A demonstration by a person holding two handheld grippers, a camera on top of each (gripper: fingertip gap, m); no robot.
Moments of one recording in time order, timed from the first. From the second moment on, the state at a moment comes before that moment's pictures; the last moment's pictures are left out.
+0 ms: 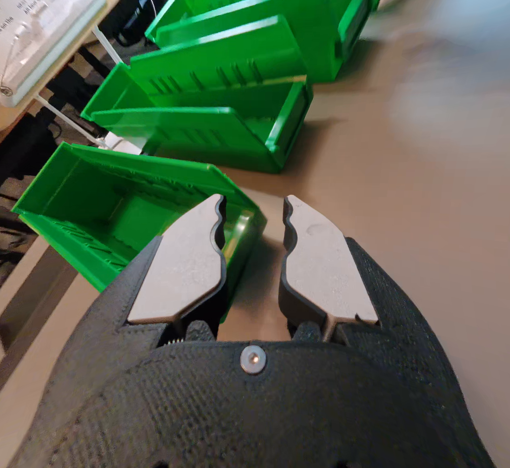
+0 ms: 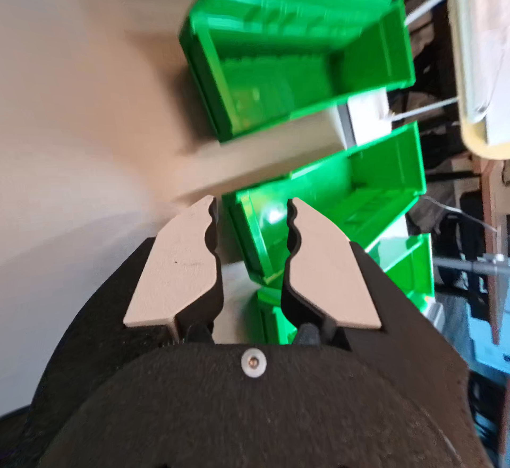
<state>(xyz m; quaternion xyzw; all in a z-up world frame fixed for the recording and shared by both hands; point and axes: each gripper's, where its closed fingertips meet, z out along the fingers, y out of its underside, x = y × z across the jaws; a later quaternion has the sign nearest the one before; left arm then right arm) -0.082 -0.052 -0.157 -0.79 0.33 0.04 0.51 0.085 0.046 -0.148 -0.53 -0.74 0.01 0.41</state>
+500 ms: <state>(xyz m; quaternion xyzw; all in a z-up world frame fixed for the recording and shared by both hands) -0.070 -0.078 -0.168 -0.80 0.25 -0.06 0.54 0.060 0.088 -0.218 -0.46 -0.81 -0.09 0.36</state>
